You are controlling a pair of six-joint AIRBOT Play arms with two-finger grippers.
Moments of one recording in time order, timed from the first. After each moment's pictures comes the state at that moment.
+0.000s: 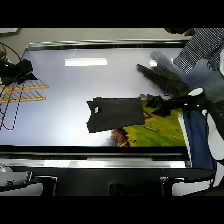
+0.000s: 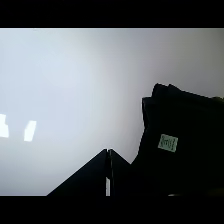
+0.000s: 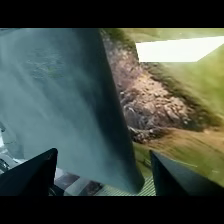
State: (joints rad) left arm 0.10 -1.44 1.86 1.28 -1.53 -1.78; right arm -0.19 -1.66 1.21 -0.73 1.24 1.32
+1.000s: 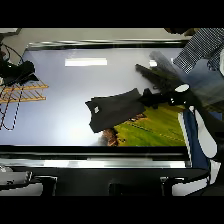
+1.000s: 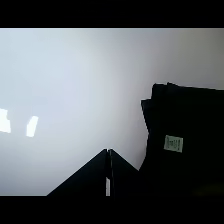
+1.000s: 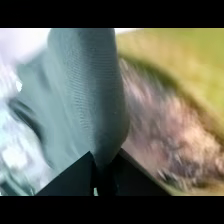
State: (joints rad) left arm 0.10 -1.47 1.85 1.29 -1.52 -1.78; right arm -0.06 -1.71 1.33 -0.60 1.08 1.41
